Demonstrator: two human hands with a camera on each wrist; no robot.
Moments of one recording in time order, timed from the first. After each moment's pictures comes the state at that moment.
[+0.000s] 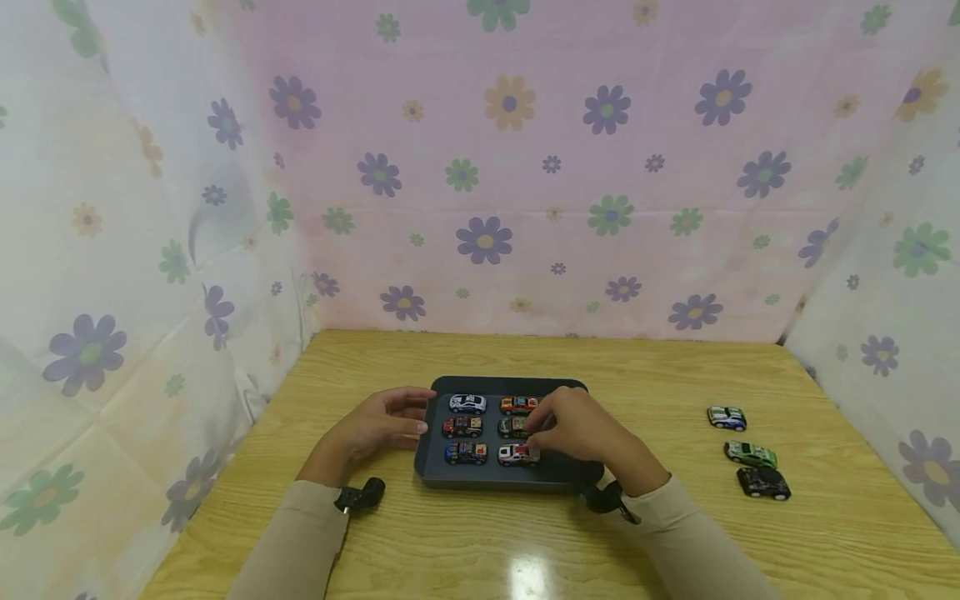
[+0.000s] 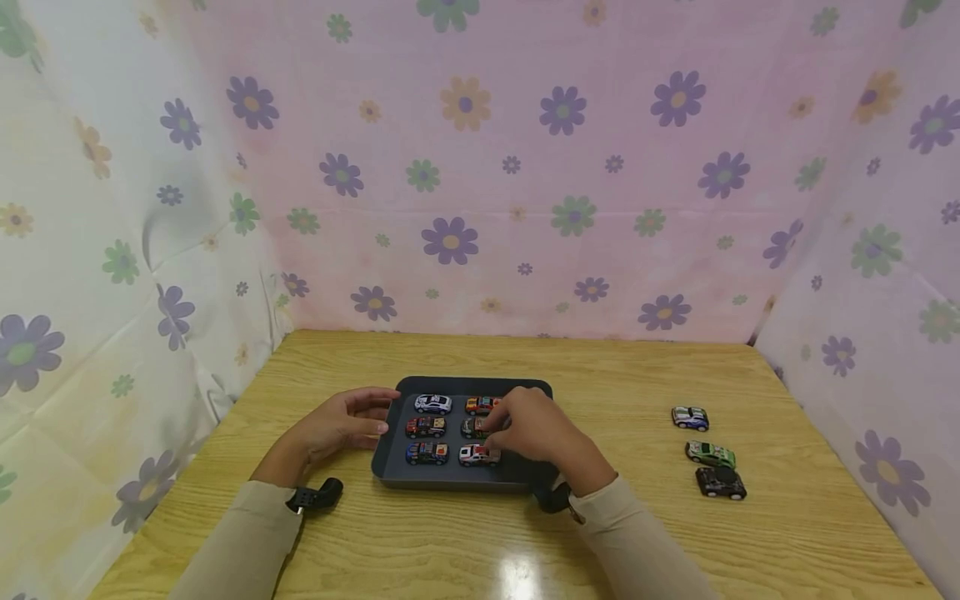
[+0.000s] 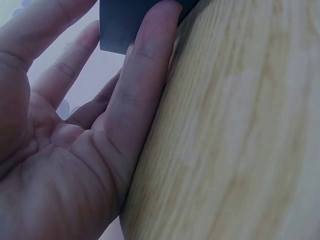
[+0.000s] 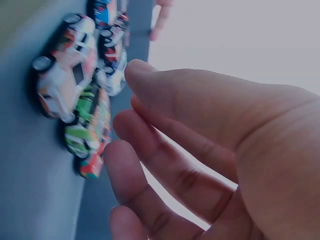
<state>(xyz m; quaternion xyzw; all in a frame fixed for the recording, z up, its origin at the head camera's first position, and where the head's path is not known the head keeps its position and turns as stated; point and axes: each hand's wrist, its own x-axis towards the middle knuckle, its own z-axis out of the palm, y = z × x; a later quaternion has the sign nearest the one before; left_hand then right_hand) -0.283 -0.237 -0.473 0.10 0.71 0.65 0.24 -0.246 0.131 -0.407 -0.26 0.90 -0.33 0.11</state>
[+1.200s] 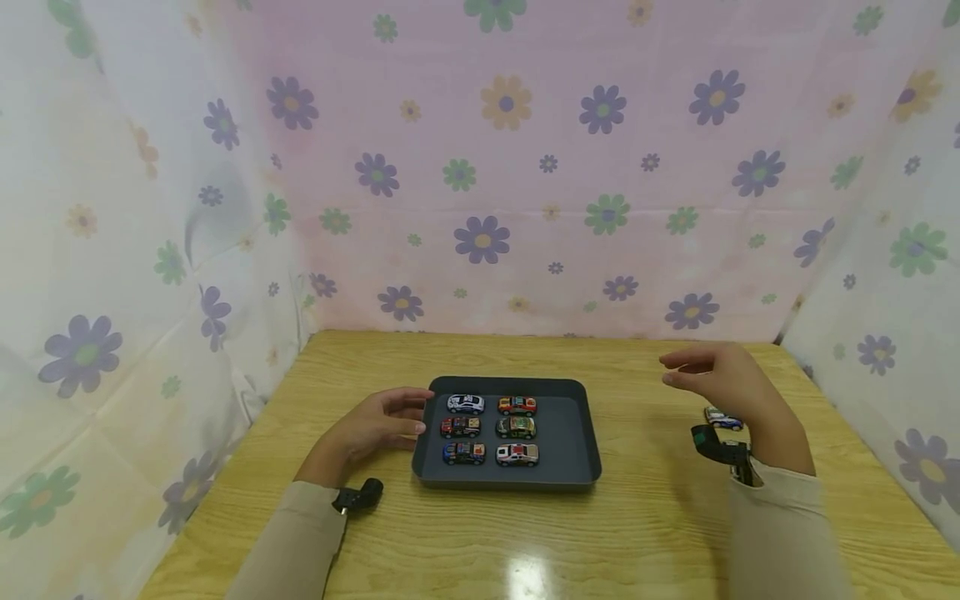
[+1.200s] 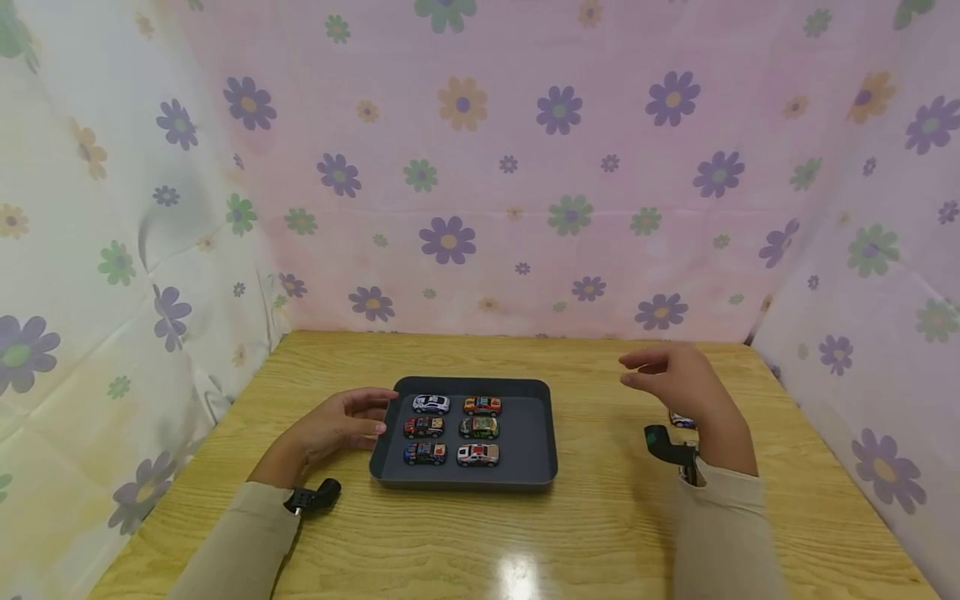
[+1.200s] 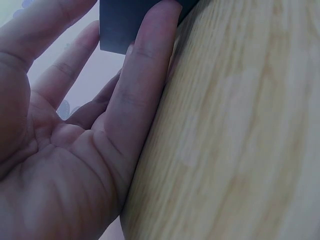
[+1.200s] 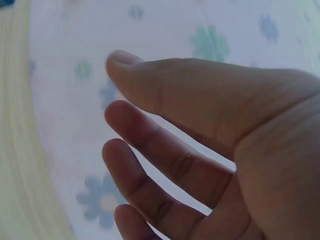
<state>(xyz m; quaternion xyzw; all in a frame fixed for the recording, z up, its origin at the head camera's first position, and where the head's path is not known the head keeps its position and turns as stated) -0.282 -0.237 -0.475 0.09 0.71 0.65 0.24 -0.251 0.310 -0.364 -0.12 0.93 -0.34 -0.02</state>
